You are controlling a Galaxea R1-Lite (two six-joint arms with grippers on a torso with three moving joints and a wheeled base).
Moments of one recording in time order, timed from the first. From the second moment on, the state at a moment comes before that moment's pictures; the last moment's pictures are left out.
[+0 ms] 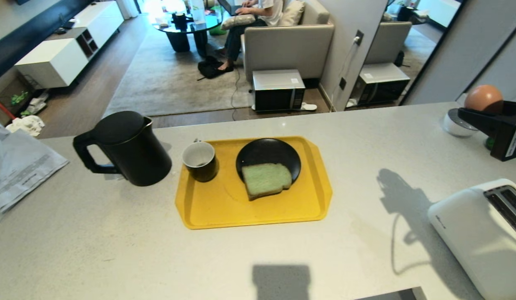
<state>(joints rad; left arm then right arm) 0.00 0.00 0.00 -0.01 0.00 0.01 0.17 1.20 -0.87 -0.32 -0.07 -0.24</state>
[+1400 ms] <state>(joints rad) 0.00 0.00 0.00 -0.01 0.00 0.01 0.20 1.33 -1.09 -0.05 -0.09 -0.47</state>
